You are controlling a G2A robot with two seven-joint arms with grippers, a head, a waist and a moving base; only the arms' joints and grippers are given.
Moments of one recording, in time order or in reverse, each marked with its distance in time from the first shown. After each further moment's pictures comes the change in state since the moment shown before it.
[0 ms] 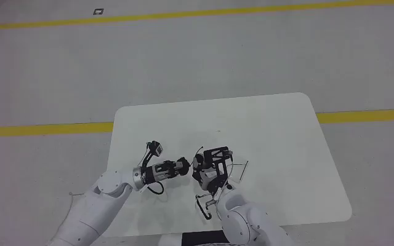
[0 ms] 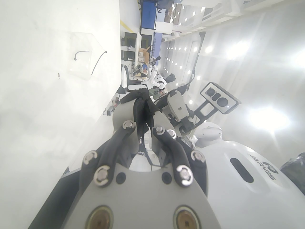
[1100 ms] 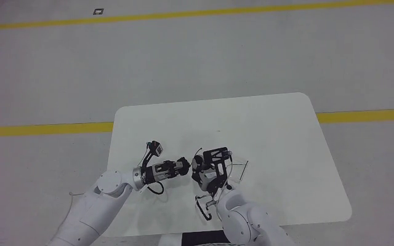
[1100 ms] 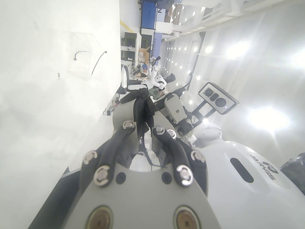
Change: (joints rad) left arm 0.000 0.000 0.000 0.000 0.000 0.000 0.000; right arm -0.012 -0.014 0.016 0.008 0.013 -0.036 0.010
